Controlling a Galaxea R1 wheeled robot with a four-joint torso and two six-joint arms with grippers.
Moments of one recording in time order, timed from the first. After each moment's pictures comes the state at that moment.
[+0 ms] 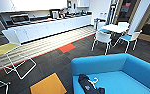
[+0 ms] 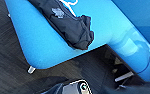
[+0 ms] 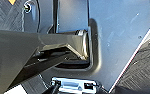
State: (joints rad) left arm 0.91 2.61 -1.52 1.21 0.46 -1.21; right arm -1.54 3.09 -2.75 -0.50 0.12 0.52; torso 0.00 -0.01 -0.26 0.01
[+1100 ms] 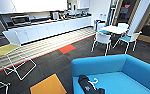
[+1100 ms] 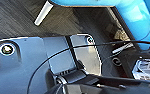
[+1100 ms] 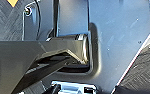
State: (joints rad) left arm 1.31 2.58 -1.98 1.37 -0.09 -1.21; right arm -1.53 3.09 -2.75 -0.50 0.12 0.52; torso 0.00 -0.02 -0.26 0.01
